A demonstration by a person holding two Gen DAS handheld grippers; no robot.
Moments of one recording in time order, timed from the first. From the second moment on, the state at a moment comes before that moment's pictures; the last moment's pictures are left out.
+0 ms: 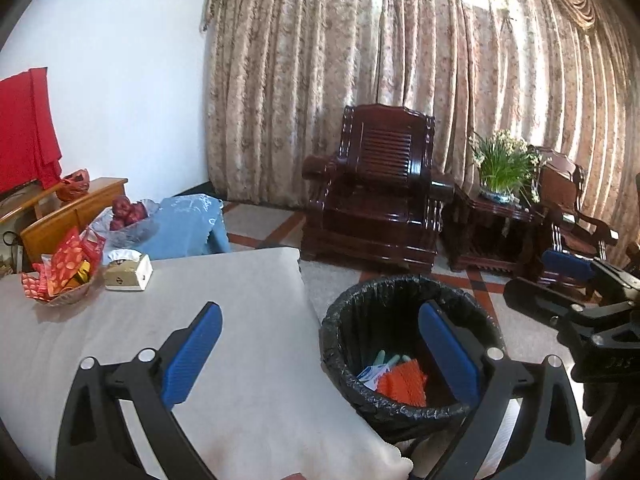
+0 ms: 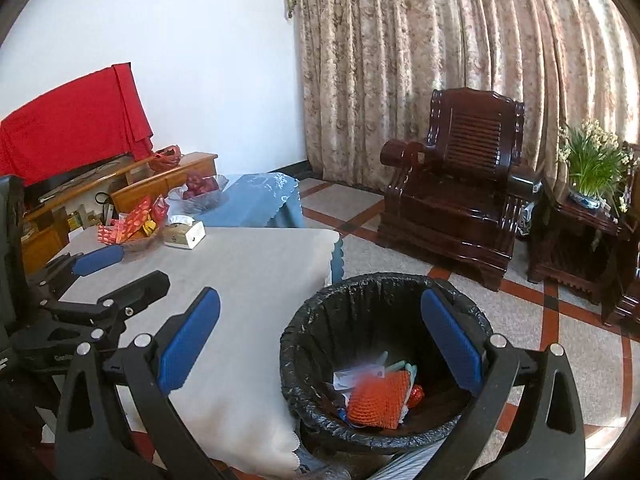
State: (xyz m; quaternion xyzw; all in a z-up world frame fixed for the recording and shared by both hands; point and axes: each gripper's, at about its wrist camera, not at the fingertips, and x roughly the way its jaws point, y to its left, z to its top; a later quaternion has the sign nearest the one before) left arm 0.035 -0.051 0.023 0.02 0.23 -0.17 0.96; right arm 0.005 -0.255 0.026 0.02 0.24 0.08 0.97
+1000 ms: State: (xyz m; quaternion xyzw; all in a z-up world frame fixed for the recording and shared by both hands) left arm 0.024 -0.040 0.031 0.01 0.22 -0.15 0.96; right arm 0.003 -0.250 0.032 0.01 0.23 0.08 0.97
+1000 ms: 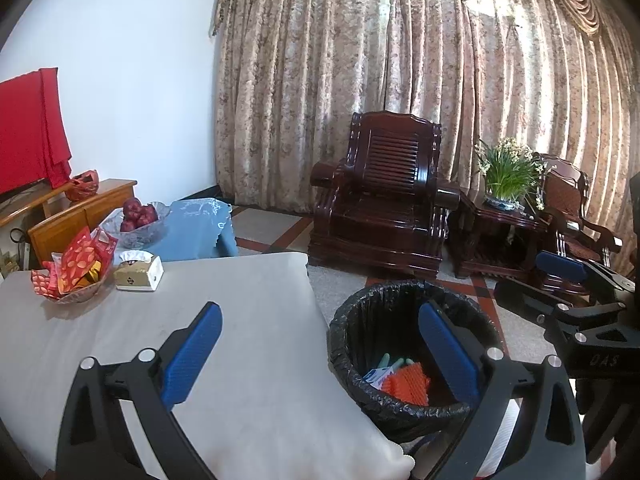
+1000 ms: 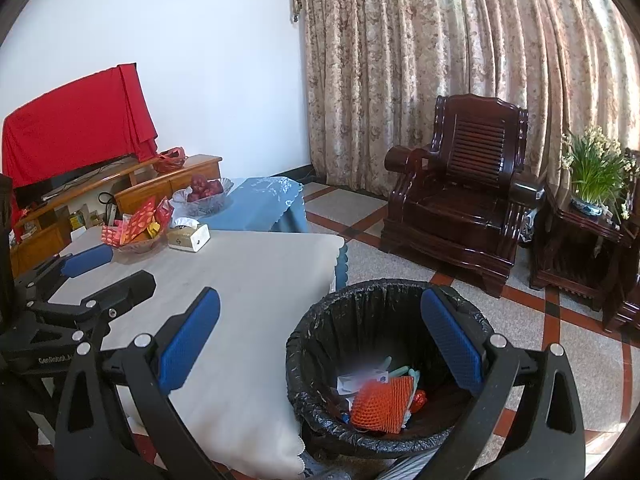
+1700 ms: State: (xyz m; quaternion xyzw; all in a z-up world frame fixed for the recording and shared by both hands) left arm 0.024 -0.038 0.031 0.01 0.22 -0.16 0.96; right arm 0.004 -0.251 0.031 0.01 0.23 0.08 0.97
